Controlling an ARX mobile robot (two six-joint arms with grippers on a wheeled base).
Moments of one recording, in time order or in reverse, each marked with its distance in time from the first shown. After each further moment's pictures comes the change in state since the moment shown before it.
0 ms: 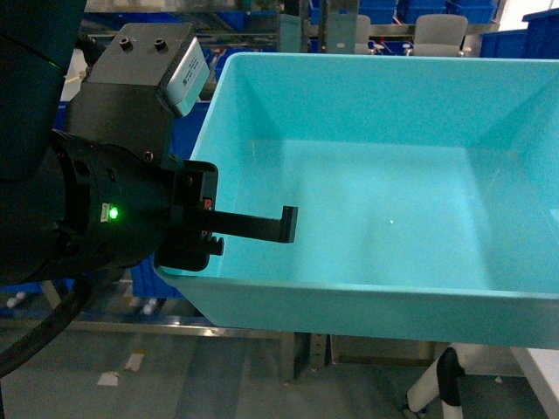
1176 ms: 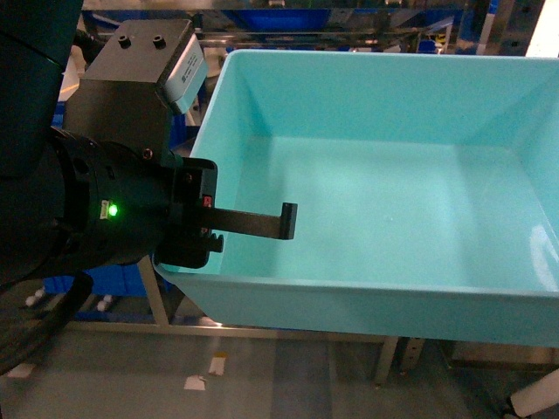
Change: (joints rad) left arm 0.001 0.000 0.000 0.004 0.000 0.000; right arm 0.000 0.000 0.000 0.002 -0.001 0.000
